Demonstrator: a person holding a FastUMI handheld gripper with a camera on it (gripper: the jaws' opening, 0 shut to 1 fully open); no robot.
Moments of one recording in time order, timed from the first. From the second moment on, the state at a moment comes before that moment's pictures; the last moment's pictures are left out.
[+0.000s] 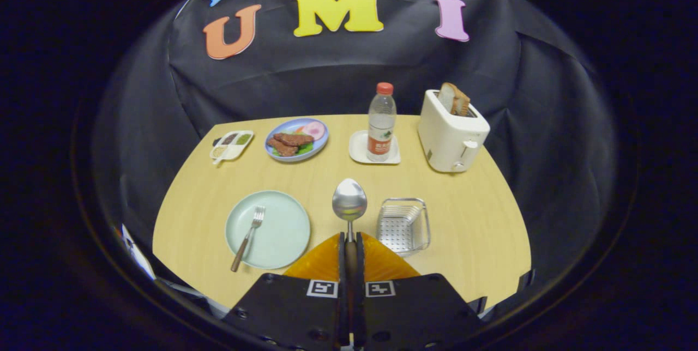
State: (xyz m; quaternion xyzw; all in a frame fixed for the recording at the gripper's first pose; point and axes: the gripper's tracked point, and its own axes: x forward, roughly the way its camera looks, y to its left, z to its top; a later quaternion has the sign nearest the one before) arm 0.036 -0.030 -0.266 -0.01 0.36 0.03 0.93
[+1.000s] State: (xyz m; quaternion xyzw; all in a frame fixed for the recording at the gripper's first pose) arm 0.078 -0.091 -0.317 0.00 0.50 0.01 0.87
